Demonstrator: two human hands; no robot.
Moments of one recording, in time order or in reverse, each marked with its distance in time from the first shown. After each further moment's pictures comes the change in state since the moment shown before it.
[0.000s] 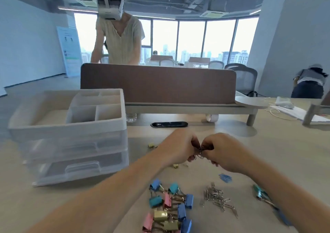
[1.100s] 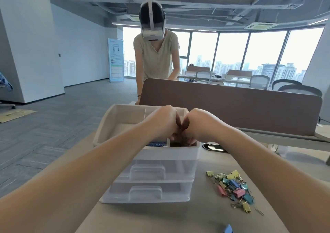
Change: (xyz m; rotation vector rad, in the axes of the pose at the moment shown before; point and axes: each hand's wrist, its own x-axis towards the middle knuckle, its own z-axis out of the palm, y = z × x) left_hand -0.043 -0.143 -0.213 0.022 0.216 -0.354; right_hand 0.170 -0.241 -0.004 -0.039 -0.063 -0.233
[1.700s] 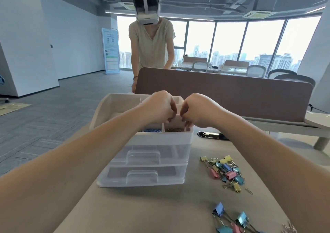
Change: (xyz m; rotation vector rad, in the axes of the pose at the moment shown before) left_hand -0.015 0.014 -0.007 0.103 0.060 0.085; right_hand -0.015 0.011 -0.006 0.127 0.083 -0.081
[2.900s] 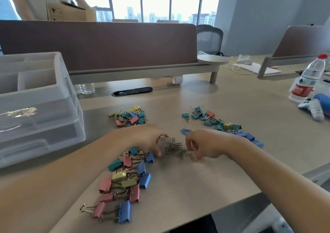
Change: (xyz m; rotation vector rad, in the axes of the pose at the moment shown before) left_hand -0.044 0.146 0.276 0.359 -0.776 0.380; right_hand -0.288 0.246 0.040 -0.119 -0.472 0.439
